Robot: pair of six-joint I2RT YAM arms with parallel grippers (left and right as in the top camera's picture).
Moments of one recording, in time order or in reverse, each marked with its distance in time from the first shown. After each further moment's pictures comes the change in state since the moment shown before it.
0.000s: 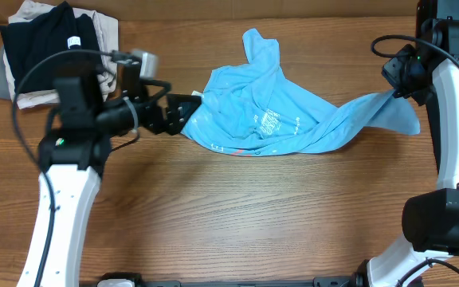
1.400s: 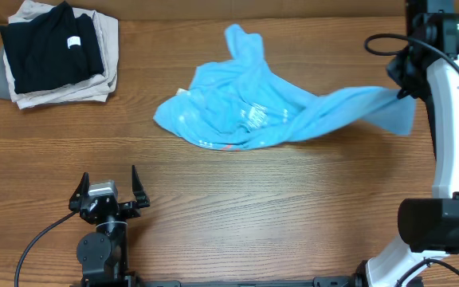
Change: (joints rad) left arm 0.146 -1.319 -1.195 0.426 -0.865 0.080; right arm 0.053 0.000 0.117 -0.153 0.241 0.064
